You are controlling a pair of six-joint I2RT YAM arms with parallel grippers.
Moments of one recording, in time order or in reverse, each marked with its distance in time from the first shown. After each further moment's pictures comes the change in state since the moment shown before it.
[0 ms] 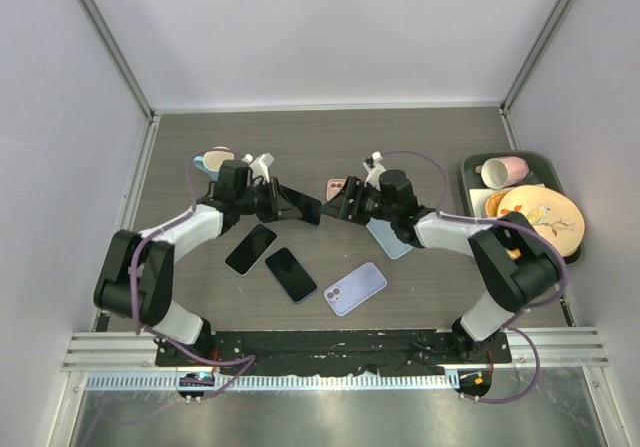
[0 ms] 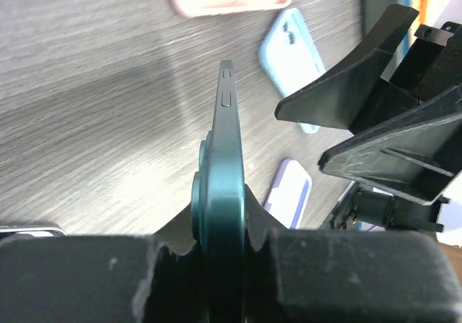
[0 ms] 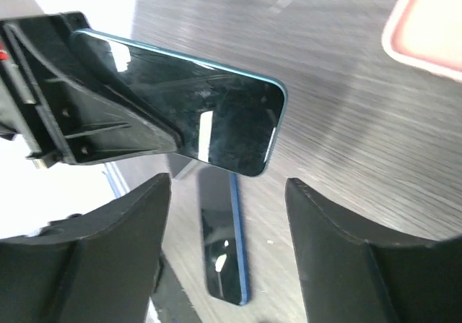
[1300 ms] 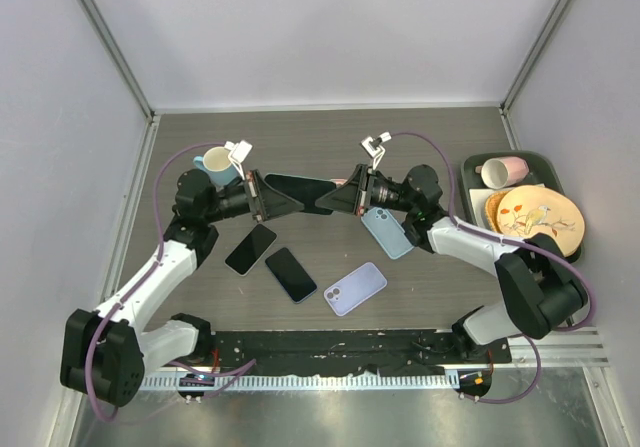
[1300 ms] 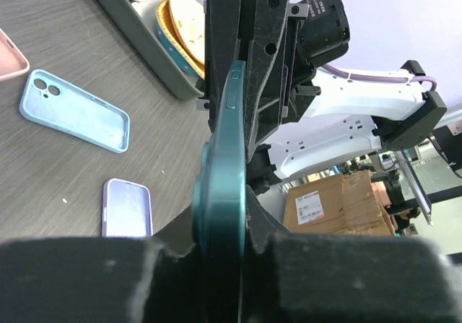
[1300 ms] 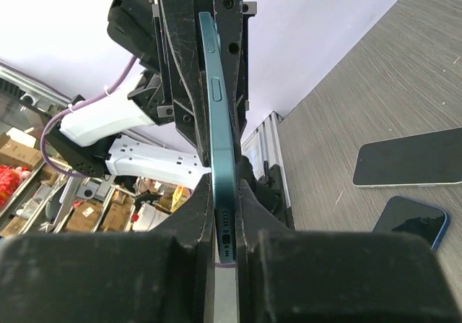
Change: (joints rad) left arm 0.009 -0.493 -0.160 0.410 0.326 -0.354; right arm 0.004 -0.229 -0.021 0.480 -0.419 0.273
